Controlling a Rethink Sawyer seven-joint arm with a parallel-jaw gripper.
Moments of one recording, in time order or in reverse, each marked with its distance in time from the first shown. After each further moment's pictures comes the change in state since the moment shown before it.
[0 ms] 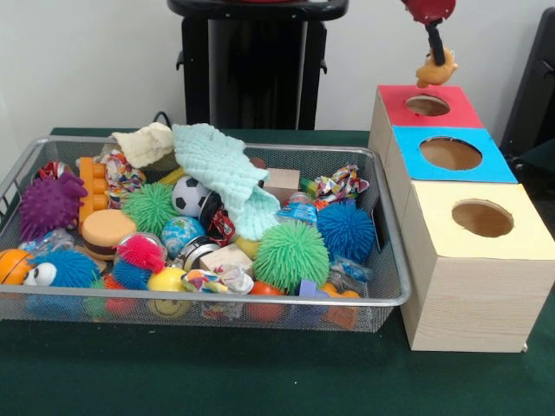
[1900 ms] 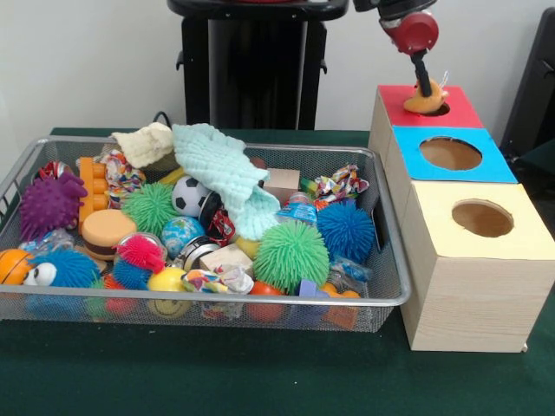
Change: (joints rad) arm 0.080 0.127 -0.196 -0.071 -0.130 -0.165 0.000
